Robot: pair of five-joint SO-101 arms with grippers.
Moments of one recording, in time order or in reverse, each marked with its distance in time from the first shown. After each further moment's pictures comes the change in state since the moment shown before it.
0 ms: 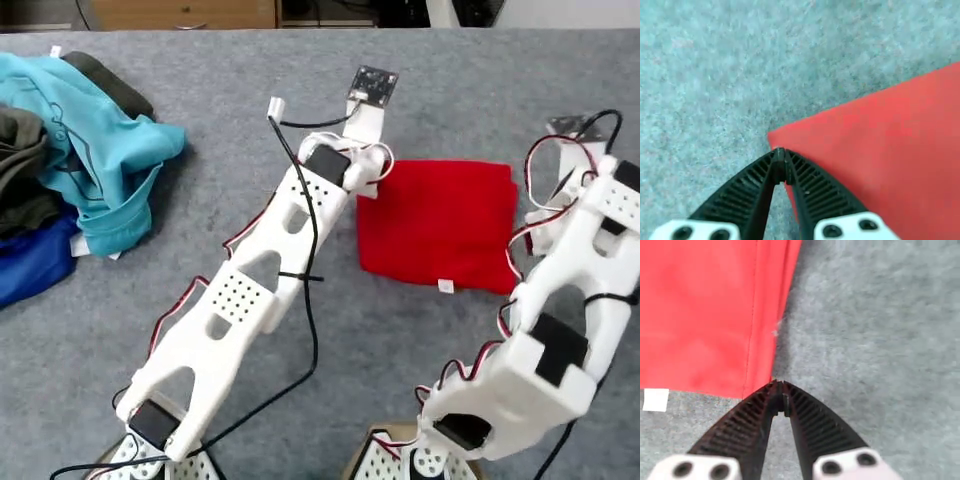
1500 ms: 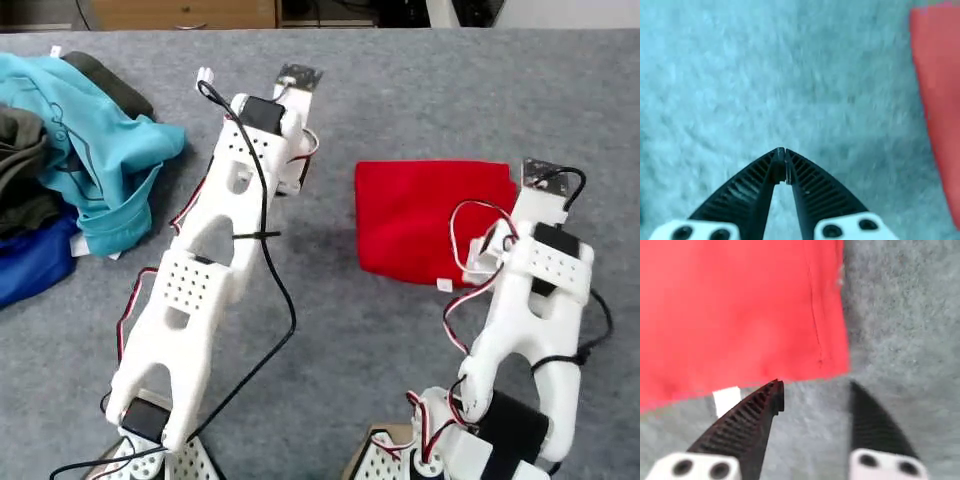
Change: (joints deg) left arm -12.1 -20.0 19.8 29.0 -7.8; right arm -9.7 -27.3 40.7 -18.0 -33.1
